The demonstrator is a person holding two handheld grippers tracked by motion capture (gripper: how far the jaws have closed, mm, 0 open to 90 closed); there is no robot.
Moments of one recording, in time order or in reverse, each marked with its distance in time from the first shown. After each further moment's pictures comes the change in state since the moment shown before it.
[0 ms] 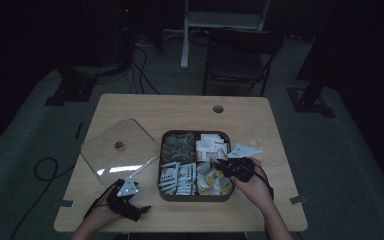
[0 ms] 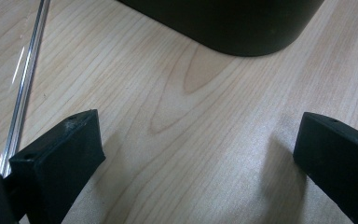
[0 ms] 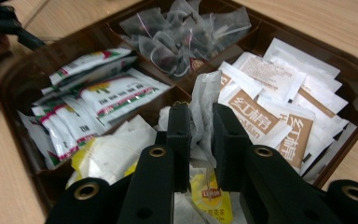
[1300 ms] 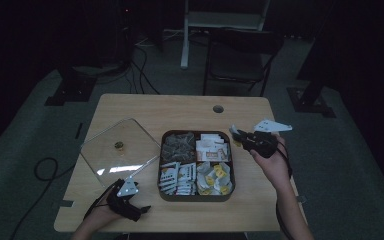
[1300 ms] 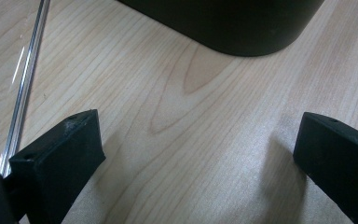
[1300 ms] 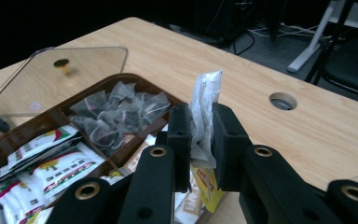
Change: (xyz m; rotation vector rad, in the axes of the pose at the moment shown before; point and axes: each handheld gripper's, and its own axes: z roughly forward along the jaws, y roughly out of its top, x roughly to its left) left arm 0.000 0.000 0.000 0.001 -0.001 -0.002; right arm -0.054 0.047 -0.055 -0.178 -0.129 0.047
